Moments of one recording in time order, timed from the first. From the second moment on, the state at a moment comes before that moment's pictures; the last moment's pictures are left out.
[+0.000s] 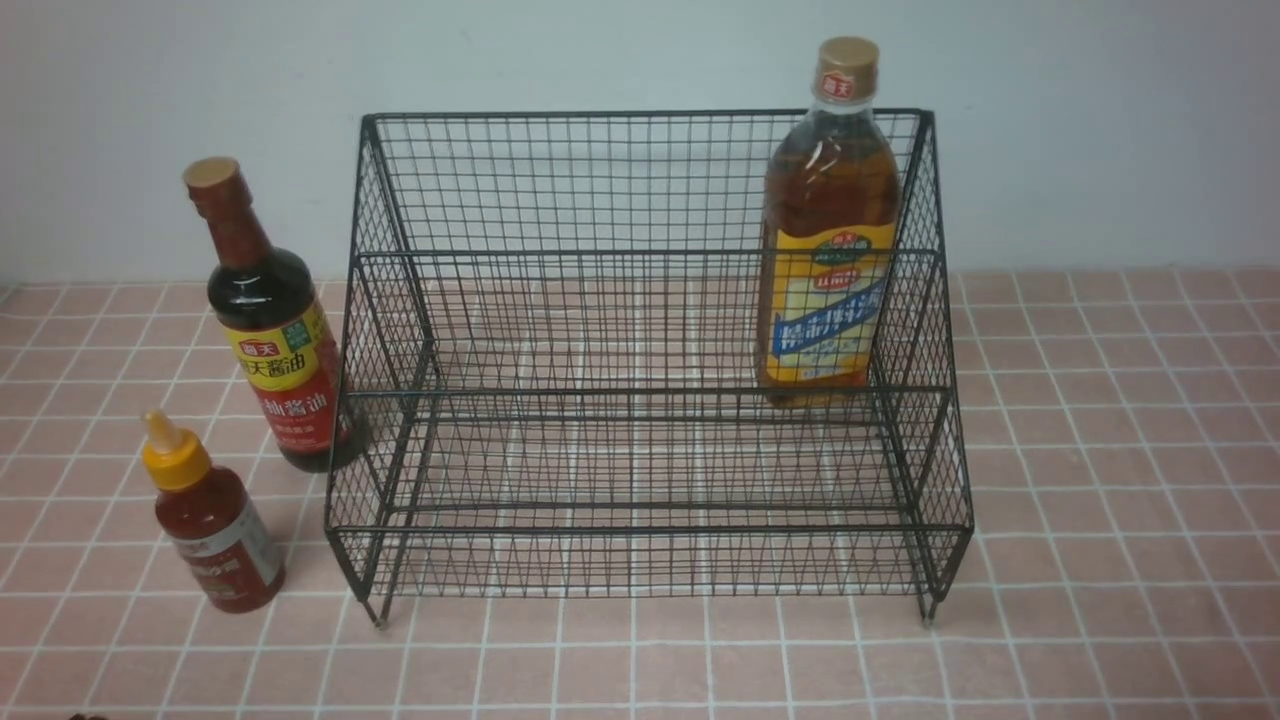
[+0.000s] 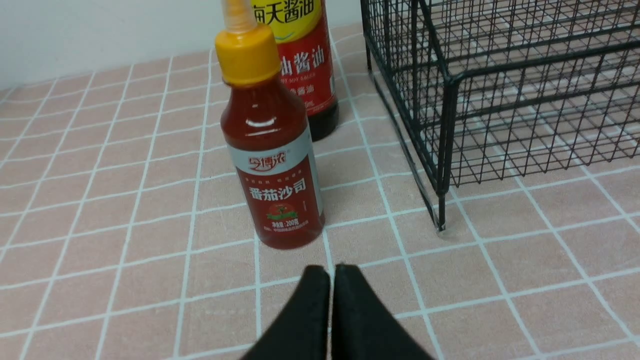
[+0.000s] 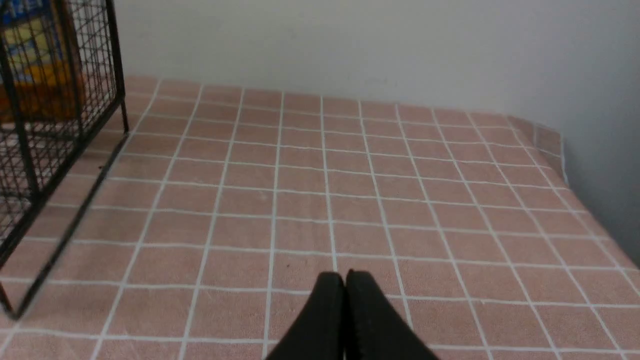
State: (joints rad) right arm -0.08 -0.01 0.02 -0.09 0.38 0.01; left arm -0.08 -0.01 0.03 -0.04 0.38 0.15
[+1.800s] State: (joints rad) right arm 0.02 -0.01 0.02 -0.07 0.38 0.06; left arm -0.08 -0.01 0.03 -0.10 0.27 0.09
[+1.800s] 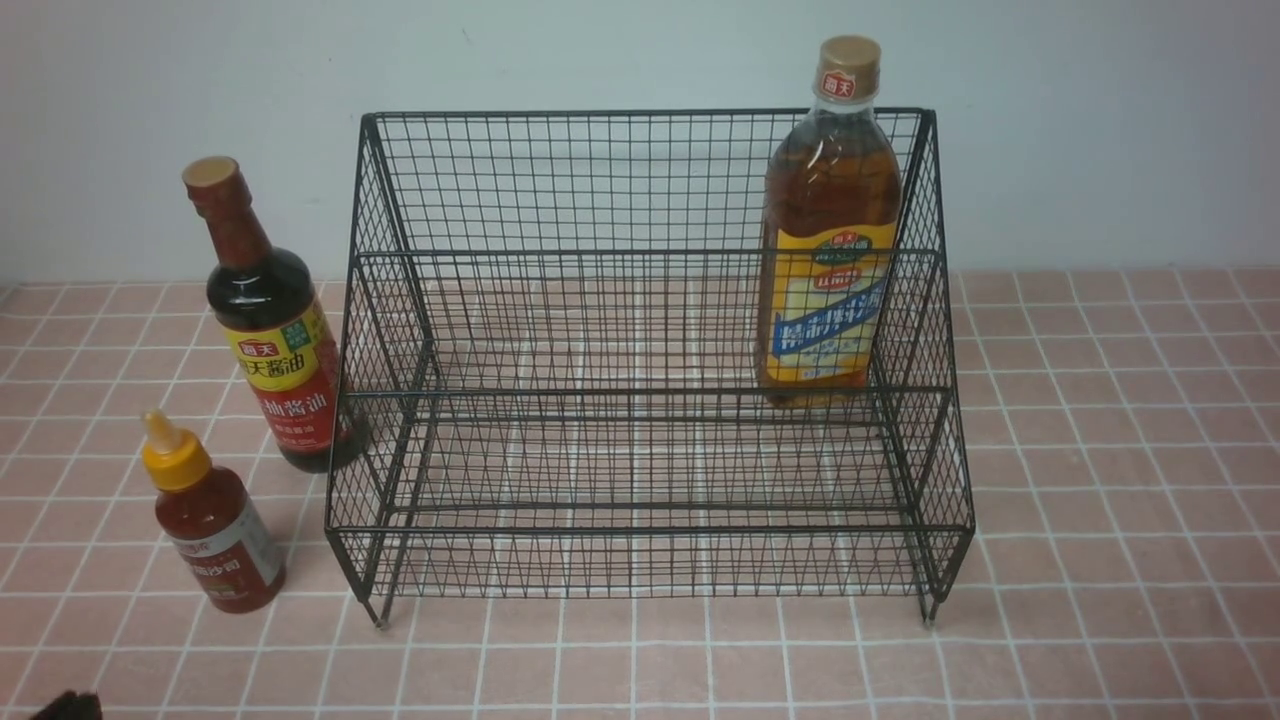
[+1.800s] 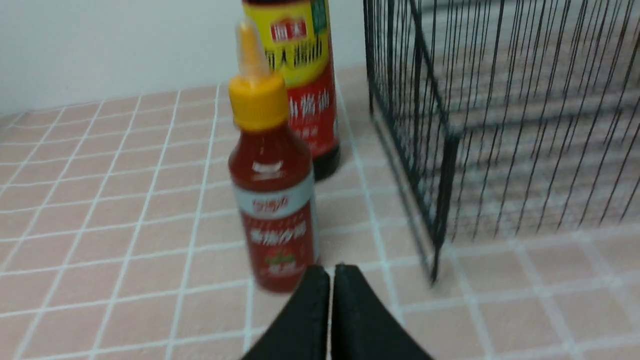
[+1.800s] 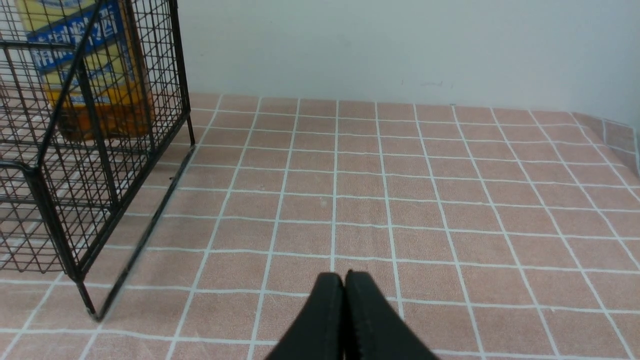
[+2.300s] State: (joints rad) right arm 0.02 -0.01 0.02 -0.07 0.38 0.06; left arm -0.08 -0.01 0.03 -0.38 -0.41 0.03
